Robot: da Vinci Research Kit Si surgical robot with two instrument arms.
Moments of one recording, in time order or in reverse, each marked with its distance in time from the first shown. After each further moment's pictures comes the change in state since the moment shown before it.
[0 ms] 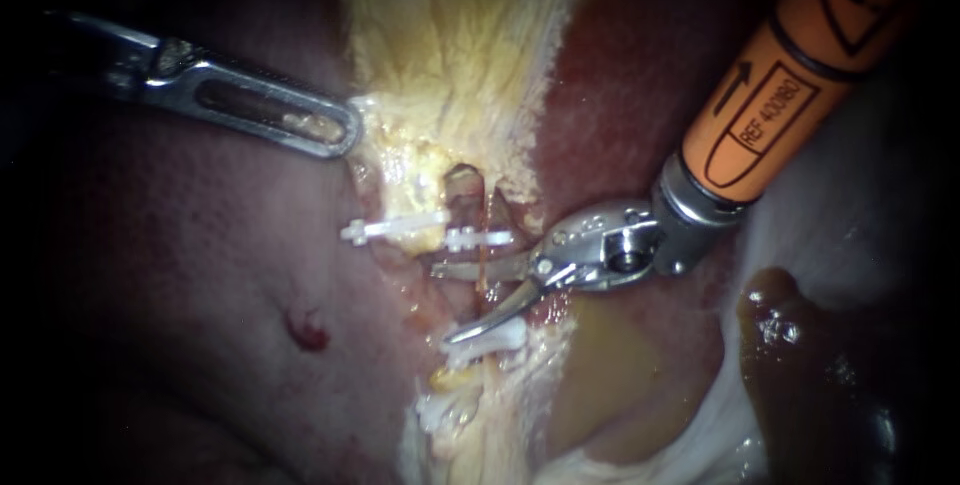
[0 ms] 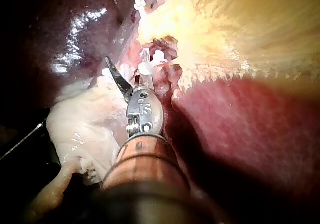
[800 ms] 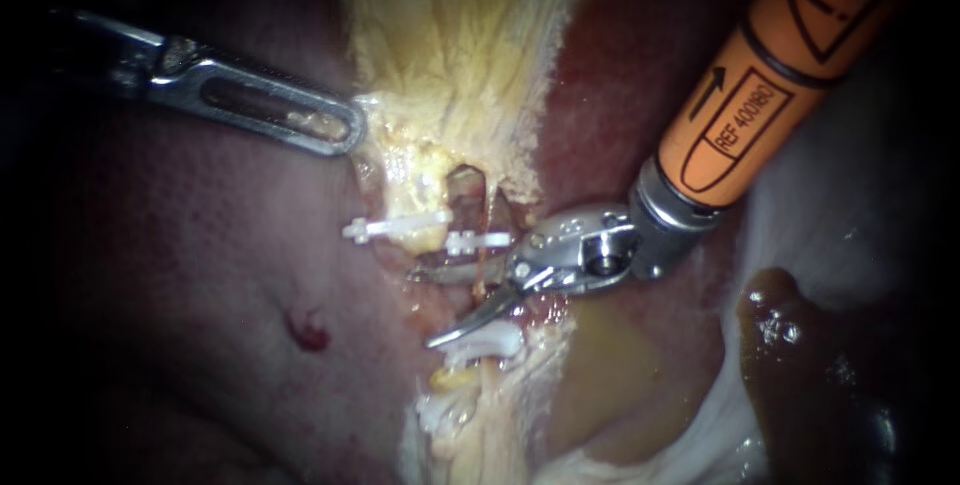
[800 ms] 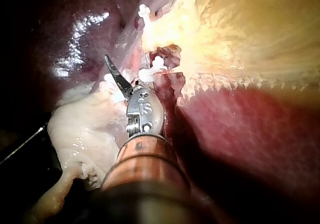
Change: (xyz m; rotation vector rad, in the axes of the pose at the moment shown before) right arm 0.001 -0.001 0.001 0.045 0.044 -0.013; left arm 0.000 0.000 0.000 -0.002 0.000 -0.001
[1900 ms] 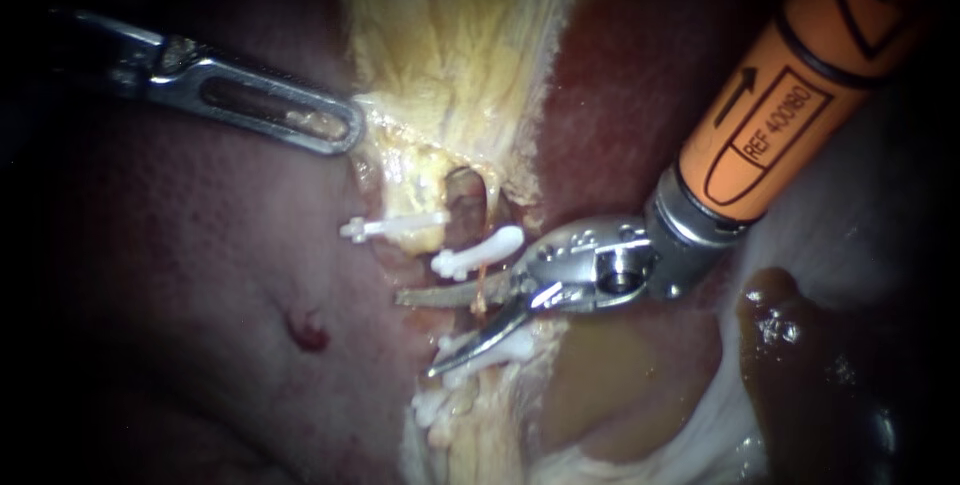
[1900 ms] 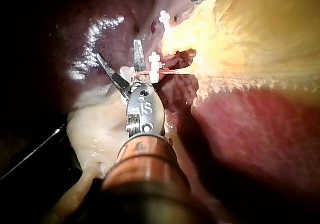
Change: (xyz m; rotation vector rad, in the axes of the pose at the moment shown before) right arm 0.004 -0.003 0.000 0.090 0.088 -0.015; left arm 0.000 0.000 0.000 0.001 0.000 0.000
